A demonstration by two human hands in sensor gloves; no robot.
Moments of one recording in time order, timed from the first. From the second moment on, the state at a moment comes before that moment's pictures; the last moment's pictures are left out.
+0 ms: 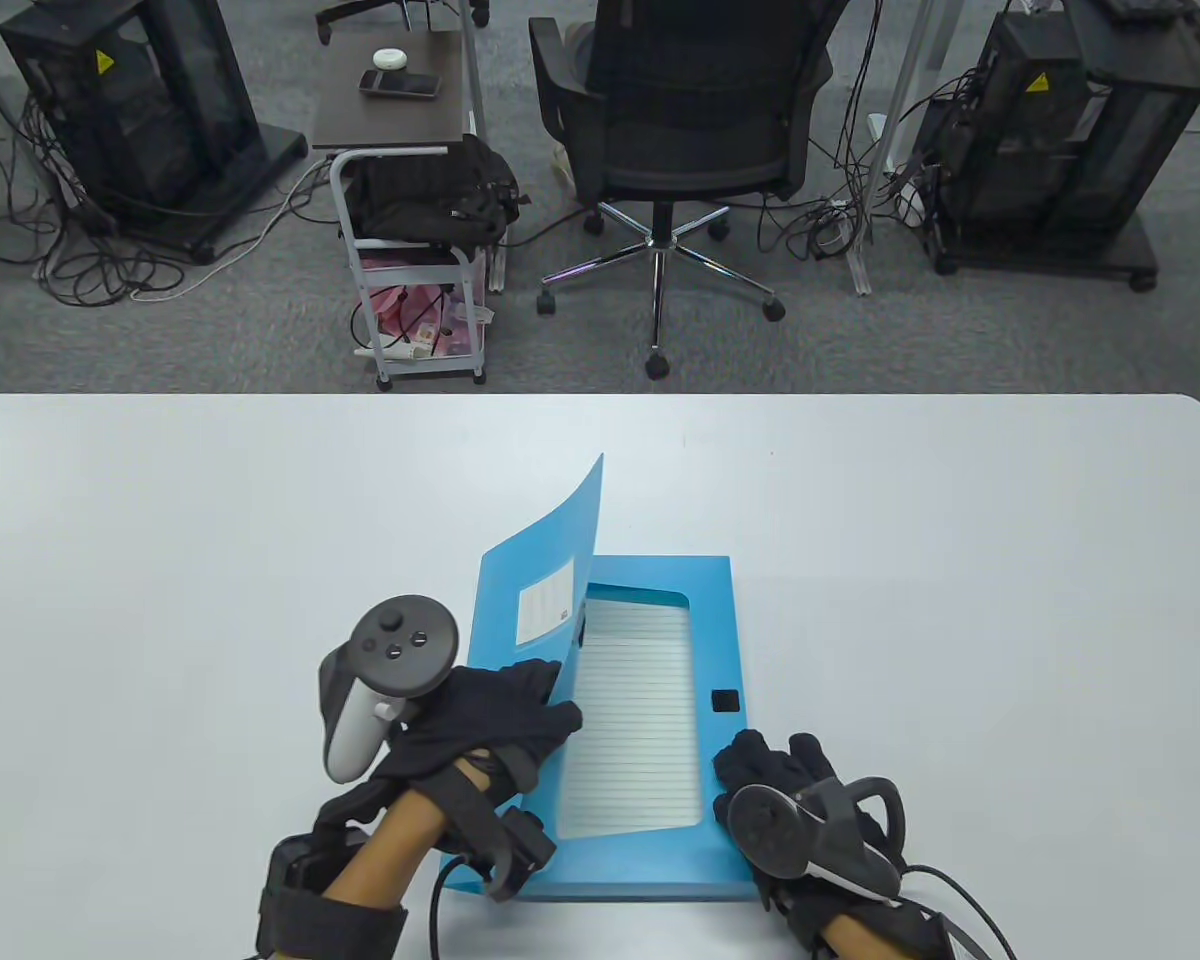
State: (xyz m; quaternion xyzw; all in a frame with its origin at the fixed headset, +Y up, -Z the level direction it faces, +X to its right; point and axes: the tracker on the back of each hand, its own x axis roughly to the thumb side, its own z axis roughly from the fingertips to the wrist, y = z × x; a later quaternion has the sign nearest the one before) left_hand -0.135 -0.614 -0.273 -0.16 -0.10 0.50 0.85; right_hand 0.133 -0.736 -0.229 0.18 -0.01 0.98 0.06
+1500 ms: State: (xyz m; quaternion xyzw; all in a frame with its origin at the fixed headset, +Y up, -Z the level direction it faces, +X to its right) left_hand 0.041 -0.698 -0.297 -0.23 -0.07 0.19 0.95; right_hand 0.208 -0.733 -0.246 0.02 -0.08 0.97 0.24
